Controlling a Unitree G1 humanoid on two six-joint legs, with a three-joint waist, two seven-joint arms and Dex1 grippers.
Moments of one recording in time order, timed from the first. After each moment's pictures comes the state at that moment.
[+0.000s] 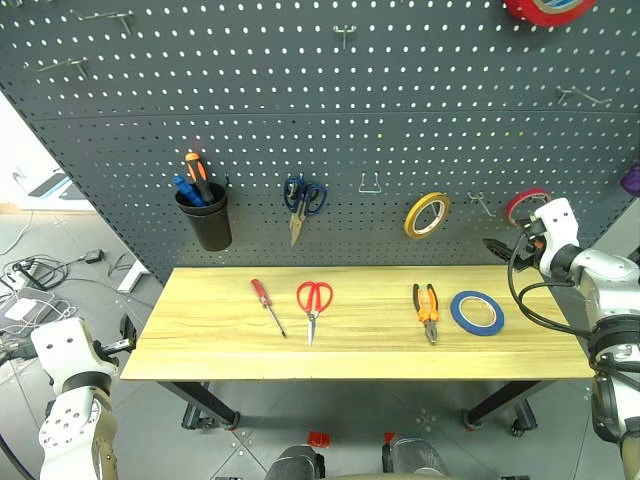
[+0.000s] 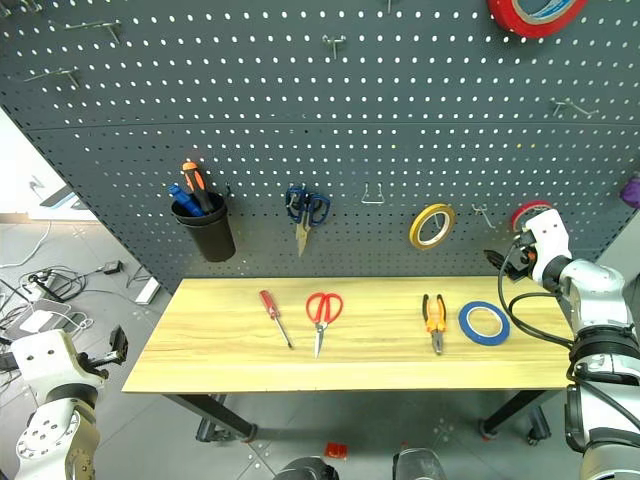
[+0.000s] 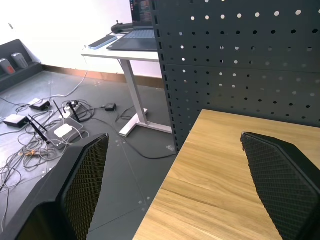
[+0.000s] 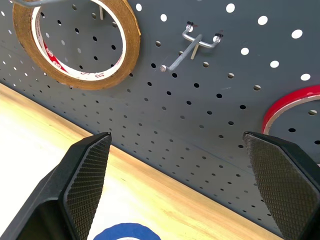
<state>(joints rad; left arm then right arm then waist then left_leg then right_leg) 0.19 0.35 0.55 -0.04 -0.24 0.19 -0.08 -0.65 -0.70 -0.14 0.85 0.10 -0.01 0.80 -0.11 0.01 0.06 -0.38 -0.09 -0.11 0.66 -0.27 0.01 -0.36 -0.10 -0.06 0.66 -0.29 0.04</state>
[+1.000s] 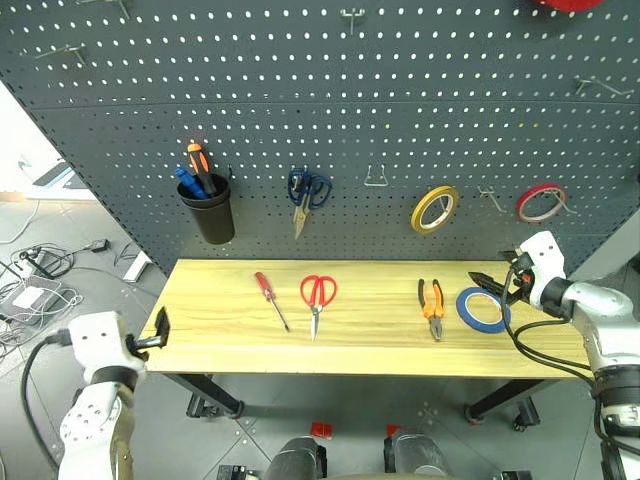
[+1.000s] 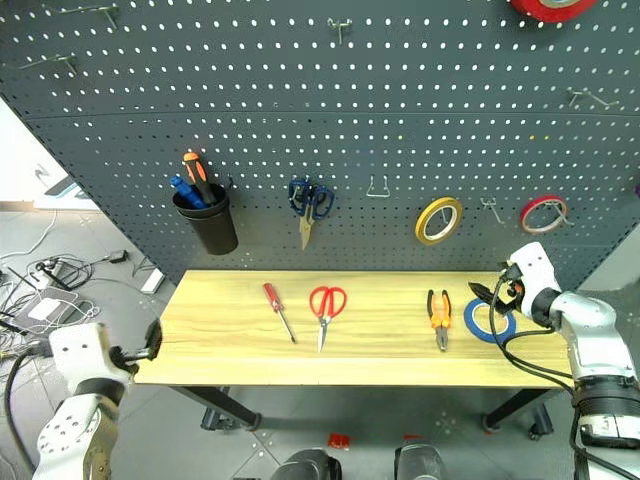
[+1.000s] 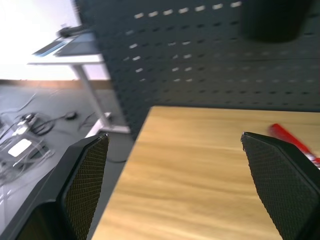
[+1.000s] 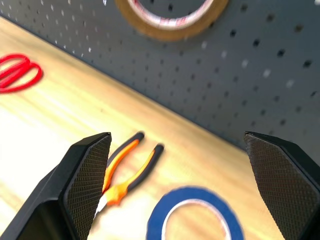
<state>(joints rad) 0.17 0.40 0.39 -0.13 -0.22 0.20 -0.23 -0.26 -0.67 -0.14 0.26 0.18 0.33 0.76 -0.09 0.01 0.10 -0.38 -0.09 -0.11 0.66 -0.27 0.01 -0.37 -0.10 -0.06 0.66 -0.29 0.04</state>
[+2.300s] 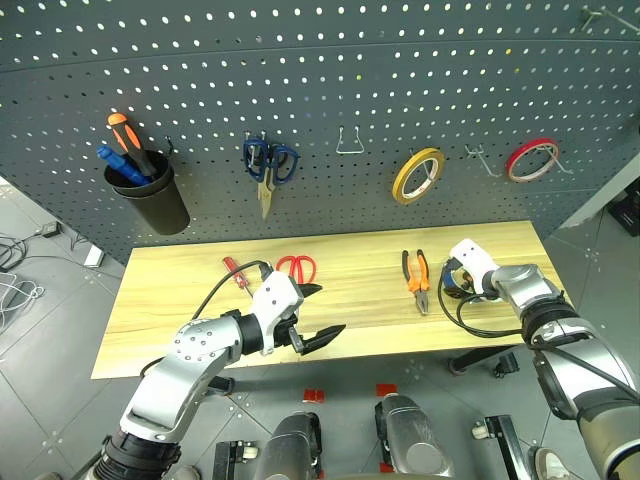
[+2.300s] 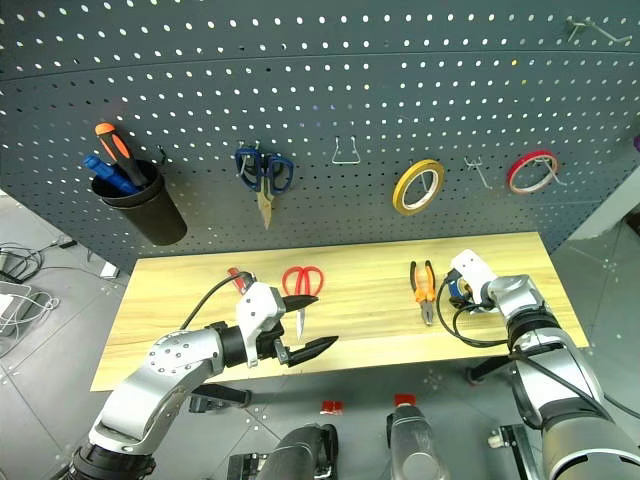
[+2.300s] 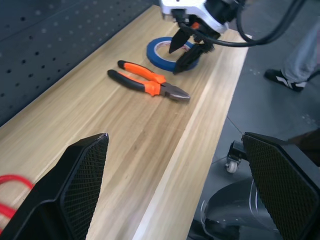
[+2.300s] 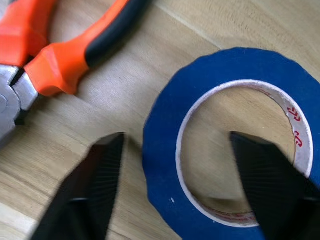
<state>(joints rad) -0.08 0.55 -0.20 -0.39 -0.28 0.42 -0.77 -0.86 -0.49 0.24 1.18 -0.20 0.24 0.68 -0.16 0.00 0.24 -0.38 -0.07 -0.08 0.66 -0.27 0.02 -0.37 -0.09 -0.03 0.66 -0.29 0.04</state>
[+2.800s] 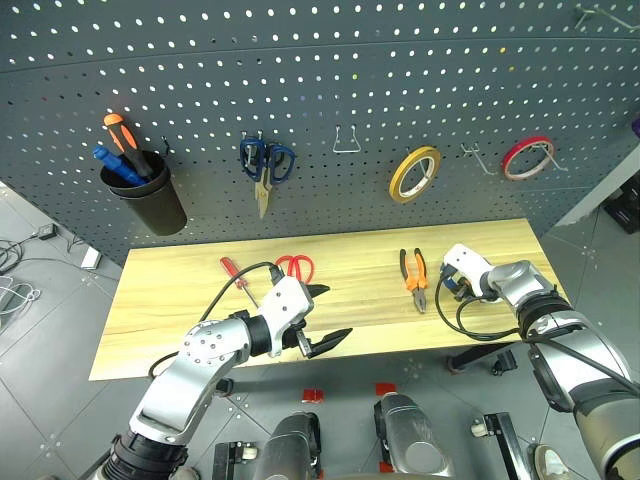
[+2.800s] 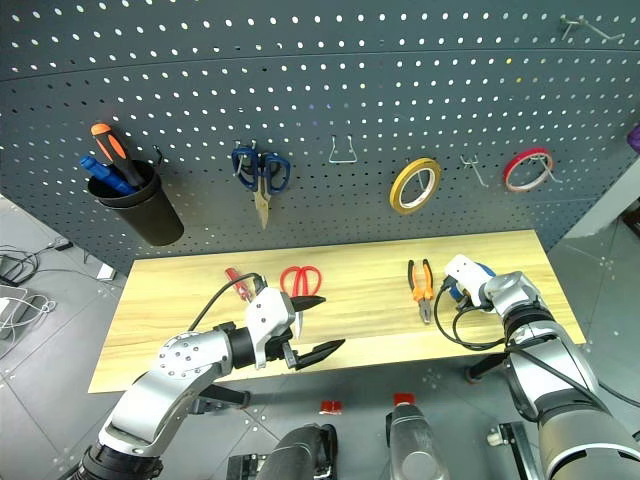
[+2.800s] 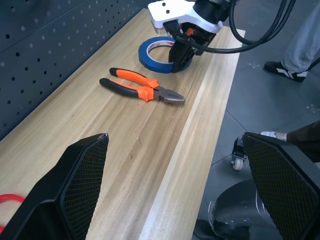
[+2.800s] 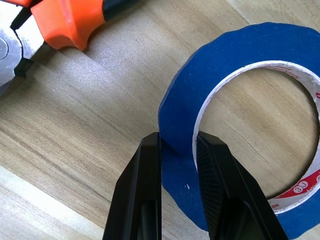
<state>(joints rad) -0.08 0.54 -0.21 -0.39 -0.23 0.37 -0.77 -0.87 -0.48 0.25 1.22 -0.26 0.20 0.69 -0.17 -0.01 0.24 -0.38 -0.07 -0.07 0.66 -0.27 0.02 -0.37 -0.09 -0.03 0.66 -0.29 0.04</state>
